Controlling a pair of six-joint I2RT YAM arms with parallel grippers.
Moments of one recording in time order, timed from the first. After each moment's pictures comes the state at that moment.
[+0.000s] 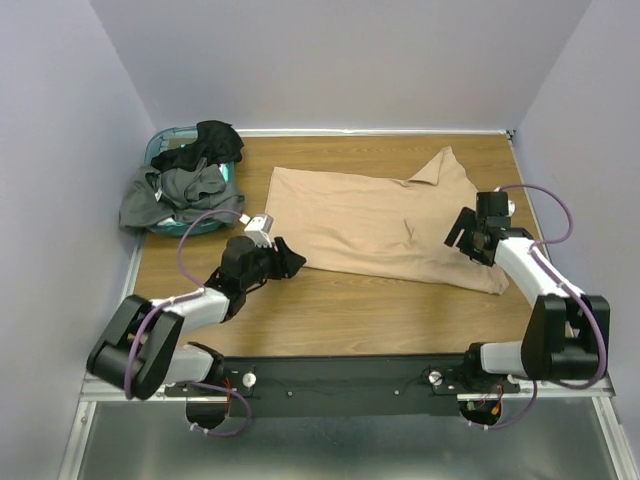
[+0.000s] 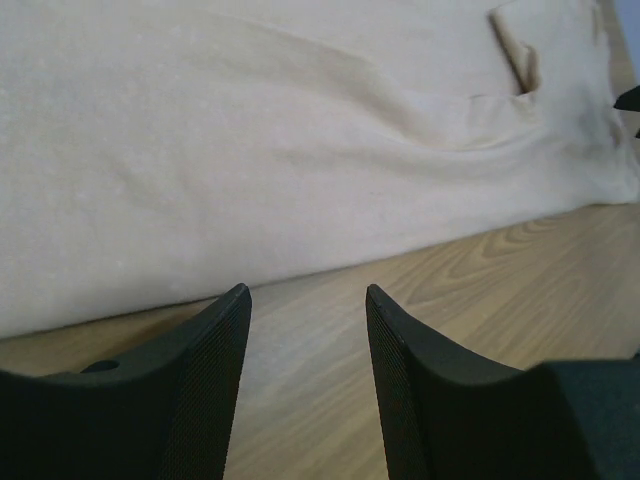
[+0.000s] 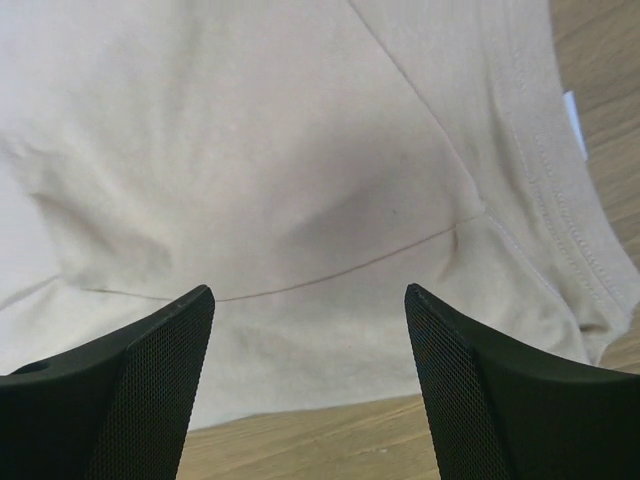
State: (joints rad) left arm -0.41 1.35 0.32 0.61 0.27 -0.54; right arm -0.02 1.37 0.79 -0.42 0.15 0.45
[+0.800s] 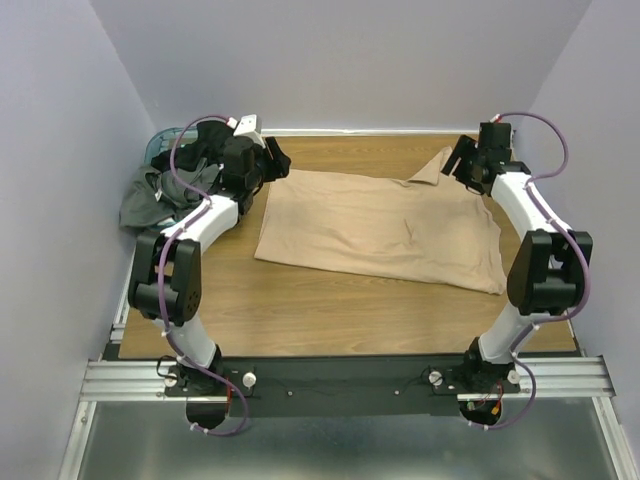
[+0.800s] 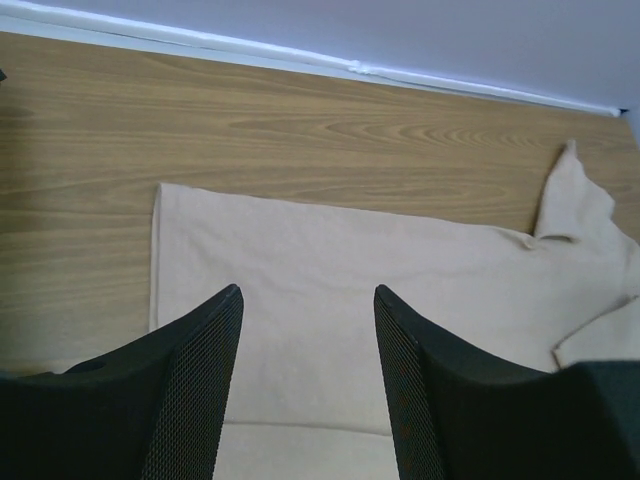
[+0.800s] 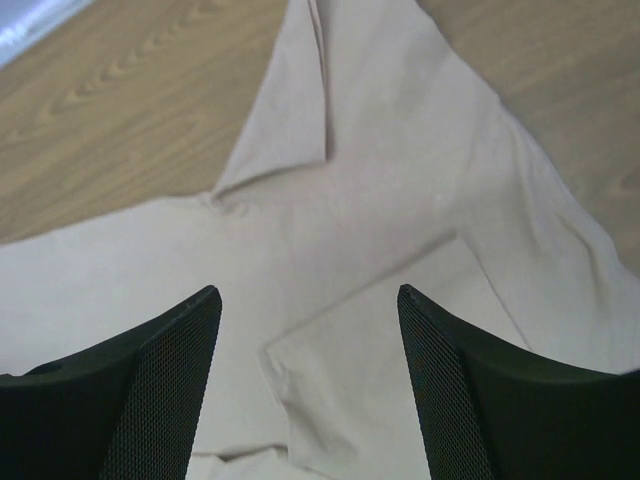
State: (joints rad) left arm -0.25 1.67 1.14 0.26 0.09 -0.42; right arm -0.02 1.72 1.37 -0.39 0.04 0.42
